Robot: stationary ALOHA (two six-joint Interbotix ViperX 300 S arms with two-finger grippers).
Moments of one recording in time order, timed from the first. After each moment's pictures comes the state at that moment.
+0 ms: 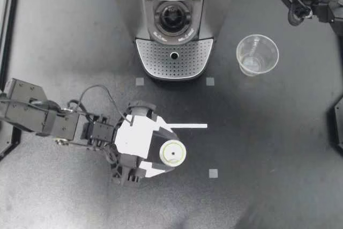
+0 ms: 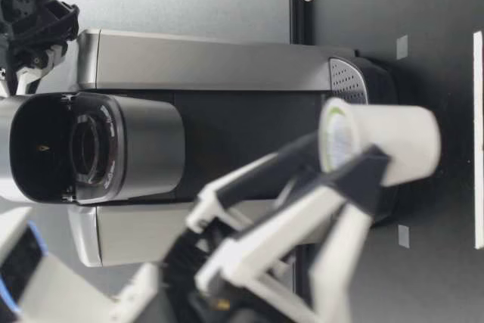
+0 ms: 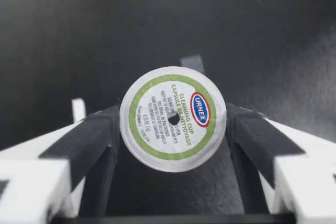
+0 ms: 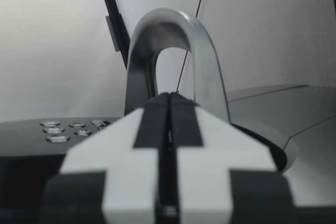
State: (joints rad) left arm -0.16 -0.01 0.66 0.00 -0.02 0.05; right arm -0.52 -0.12 0.61 0.05 -0.76 0.20
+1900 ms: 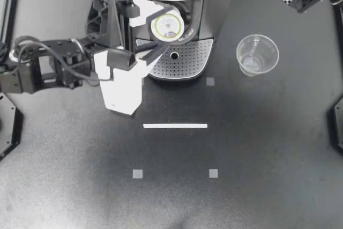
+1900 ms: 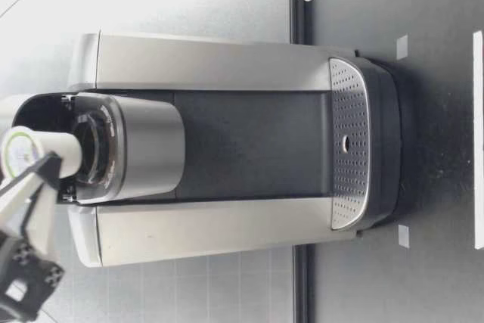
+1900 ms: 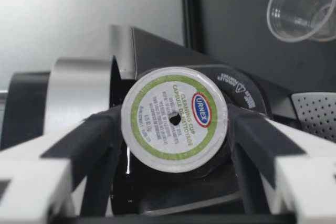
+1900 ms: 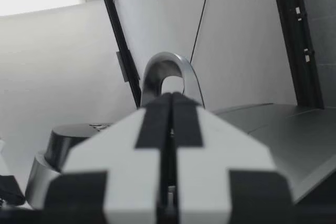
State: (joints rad) left arm -0.03 -0.23 0.39 1.08 0.61 -0.19; right arm -0.56 -0.48 0.89 0.00 -0.77 0.25
